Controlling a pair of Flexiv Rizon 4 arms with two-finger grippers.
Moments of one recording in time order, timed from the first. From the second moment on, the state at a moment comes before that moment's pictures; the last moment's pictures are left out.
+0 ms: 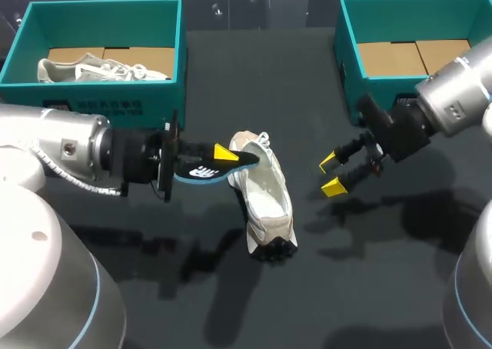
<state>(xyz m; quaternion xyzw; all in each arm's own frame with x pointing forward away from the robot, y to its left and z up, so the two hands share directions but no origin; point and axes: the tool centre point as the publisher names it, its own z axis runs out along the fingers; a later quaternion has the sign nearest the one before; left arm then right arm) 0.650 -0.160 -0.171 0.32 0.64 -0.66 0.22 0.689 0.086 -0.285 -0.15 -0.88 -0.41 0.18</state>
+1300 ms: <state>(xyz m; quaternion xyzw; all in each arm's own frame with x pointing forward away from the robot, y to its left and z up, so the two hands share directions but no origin) 0.604 -0.191 -0.206 0.21 0.65 -0.72 0.15 0.689 0.108 -0.340 0.02 -0.94 -0.33 0.05</state>
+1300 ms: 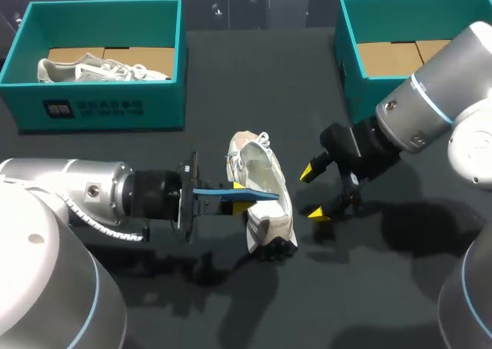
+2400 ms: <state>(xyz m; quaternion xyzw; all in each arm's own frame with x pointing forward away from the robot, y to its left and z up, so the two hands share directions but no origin) 0.615 -0.210 -0.229 0.17 0.65 -0.73 0.14 0.687 0.123 -0.368 0.05 -0.97 -0.24 0.01</state>
